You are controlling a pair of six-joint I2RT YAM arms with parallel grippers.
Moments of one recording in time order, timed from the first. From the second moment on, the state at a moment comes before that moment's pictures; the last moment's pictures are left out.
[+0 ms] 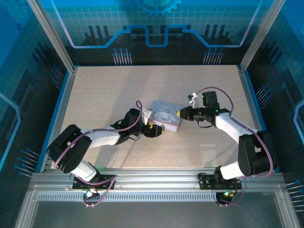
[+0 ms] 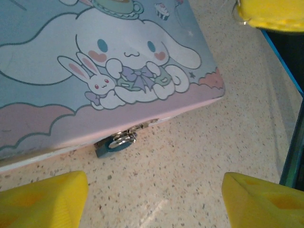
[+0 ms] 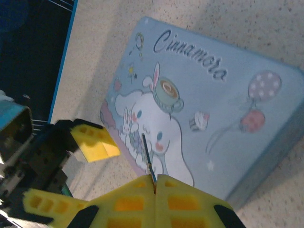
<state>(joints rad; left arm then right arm) -0.64 1.56 0.62 0.34 0.39 -0.46 0.19 1.46 0.81 -0.20 -0.74 0.38</state>
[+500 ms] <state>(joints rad) -0.64 1.73 0.63 0.50 0.39 -0.48 0.20 1.63 0.90 -0.17 -0.73 0.38</state>
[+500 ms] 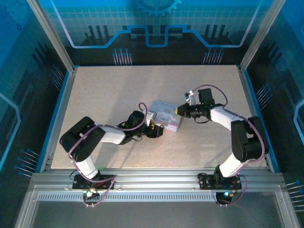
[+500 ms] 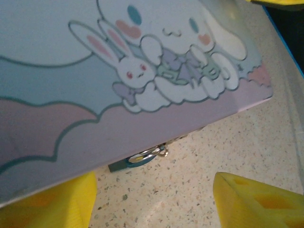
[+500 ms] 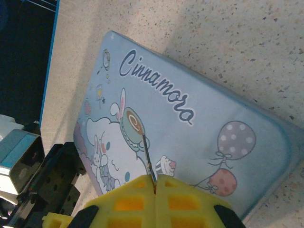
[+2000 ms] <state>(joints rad) -0.77 1.87 0.76 0.46 -0.02 -0.54 0.22 1.61 0.83 -0.05 -0.68 0.39</state>
